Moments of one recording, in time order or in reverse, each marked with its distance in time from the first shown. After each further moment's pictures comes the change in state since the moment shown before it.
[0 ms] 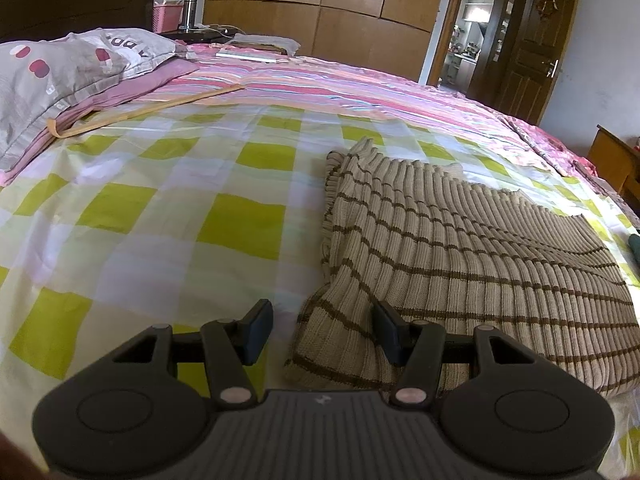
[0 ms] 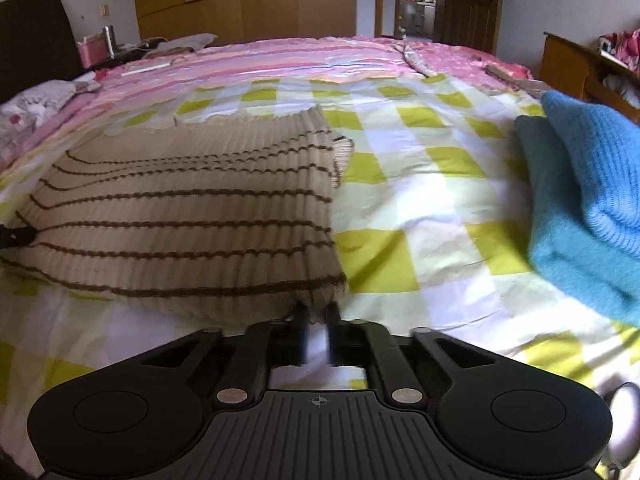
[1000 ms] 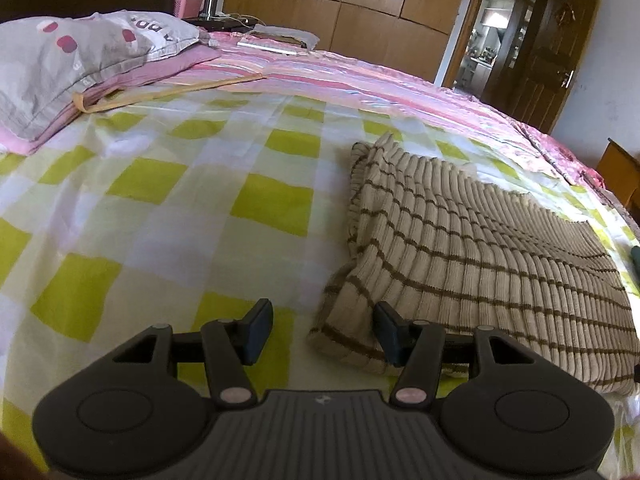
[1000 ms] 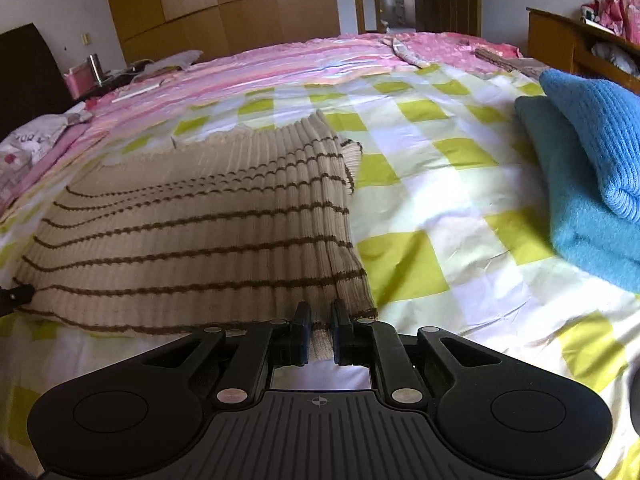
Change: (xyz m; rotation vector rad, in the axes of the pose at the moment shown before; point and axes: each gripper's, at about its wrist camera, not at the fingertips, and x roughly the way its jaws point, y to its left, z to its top) left arm -0.014 0.013 -0.009 -0.059 0.015 0.022; right arm 0.004 0.015 0.007 0.108 -0.011 0.057
